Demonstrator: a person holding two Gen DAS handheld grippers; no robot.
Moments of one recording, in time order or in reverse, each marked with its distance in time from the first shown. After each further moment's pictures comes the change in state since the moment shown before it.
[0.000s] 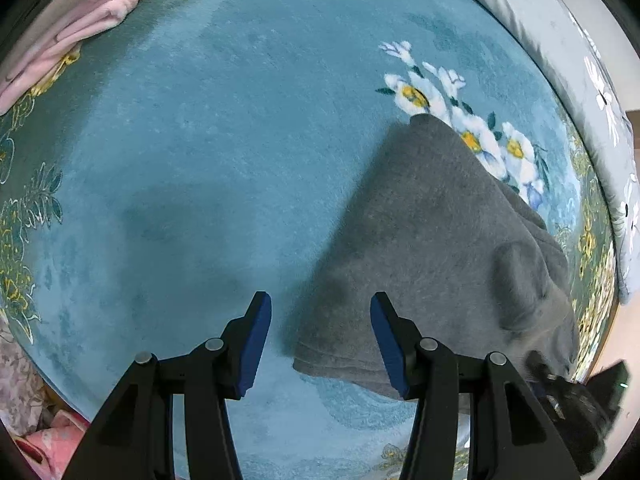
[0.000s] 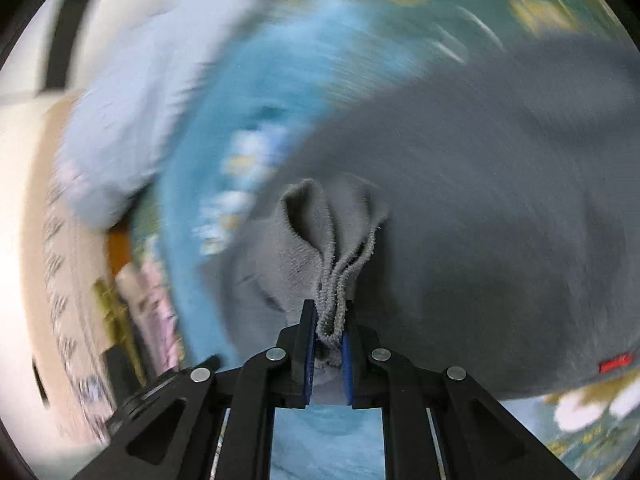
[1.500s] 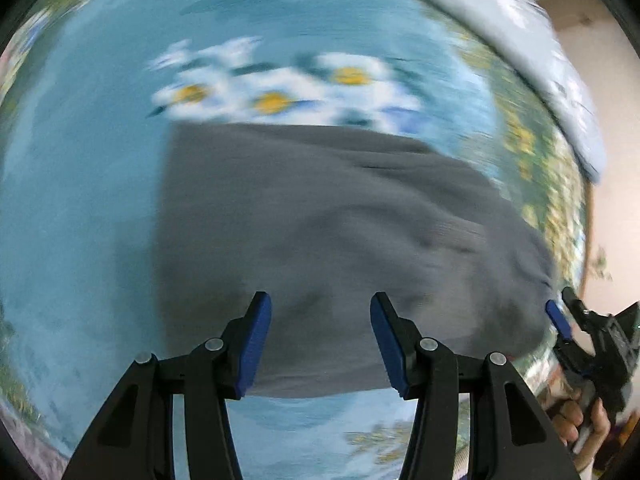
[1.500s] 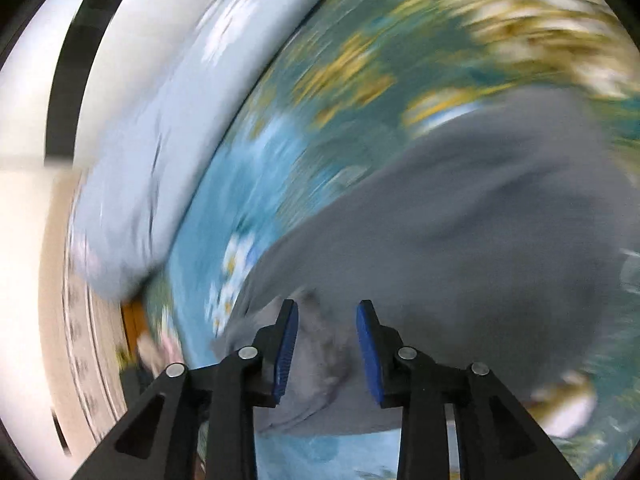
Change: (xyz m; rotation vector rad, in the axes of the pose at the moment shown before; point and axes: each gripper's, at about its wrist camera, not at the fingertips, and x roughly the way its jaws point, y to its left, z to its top) left arm 0.012 -0.149 -0.021 0.429 0.080 -0.171; right arm -0.136 -0.055 0.008 0.141 -0.364 0.031
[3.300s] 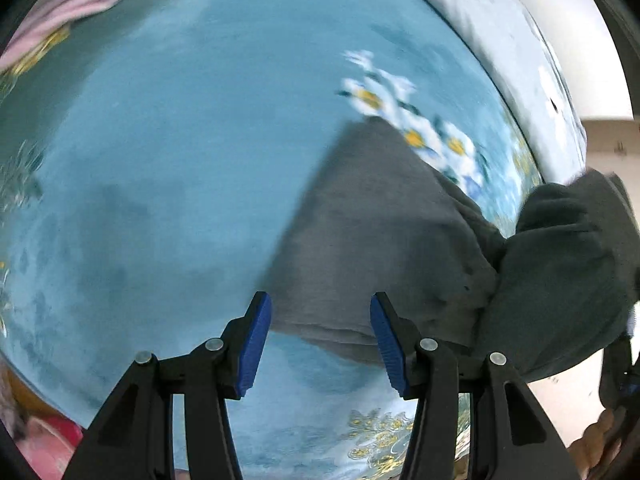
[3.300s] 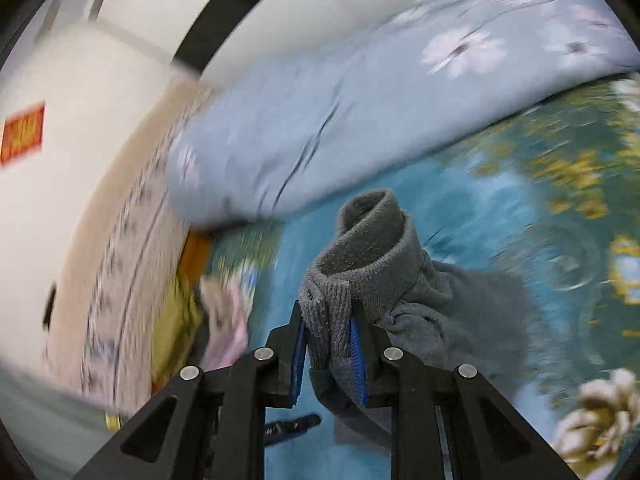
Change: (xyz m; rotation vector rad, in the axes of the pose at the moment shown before) left arm -0.040 0.128 -0.059 -0.481 -0.120 -0.075; right arm 0.039 0.250 -0.106 -0.643 0.127 0.249
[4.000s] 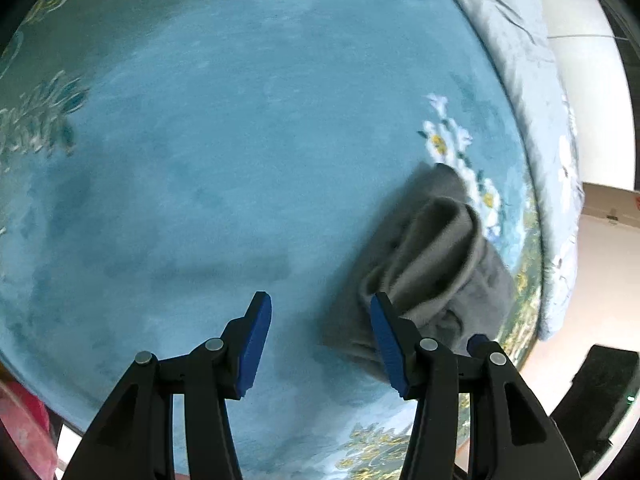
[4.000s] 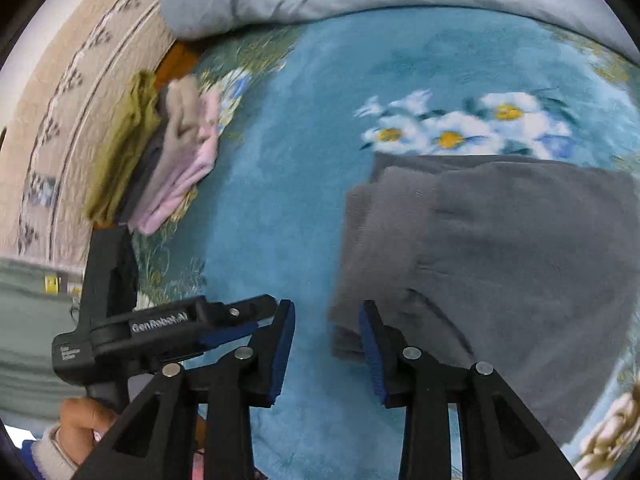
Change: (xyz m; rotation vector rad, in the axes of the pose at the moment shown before) left arm -0.006 0.056 0.009 -0.137 -0.014 -0.120; right arm 0.119 0.012 -0.088 -0.151 0.401 -0.148
